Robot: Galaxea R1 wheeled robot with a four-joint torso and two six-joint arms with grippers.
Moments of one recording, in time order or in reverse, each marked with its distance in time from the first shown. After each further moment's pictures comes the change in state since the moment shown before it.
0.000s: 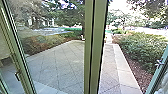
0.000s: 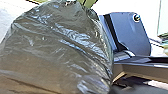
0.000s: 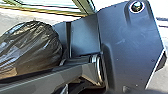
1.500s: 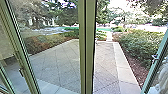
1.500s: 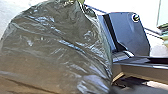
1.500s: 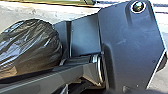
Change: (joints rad) left arm -0.005 0.003 -0.001 0.000 0.008 0.000; right arm 0.001 0.029 -0.035 -0.014 -0.003 0.000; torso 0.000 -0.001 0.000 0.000
